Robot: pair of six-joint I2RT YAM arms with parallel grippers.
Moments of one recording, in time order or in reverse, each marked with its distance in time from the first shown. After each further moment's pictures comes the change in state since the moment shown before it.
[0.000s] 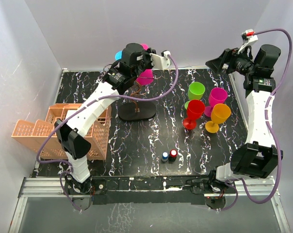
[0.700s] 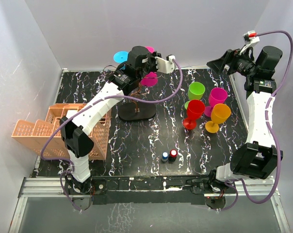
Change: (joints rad) left arm -0.019 0.042 -0.018 0.050 0.026 0.026; right arm -0.024 -0.008 -0.032 0.040 -0.031 0.032
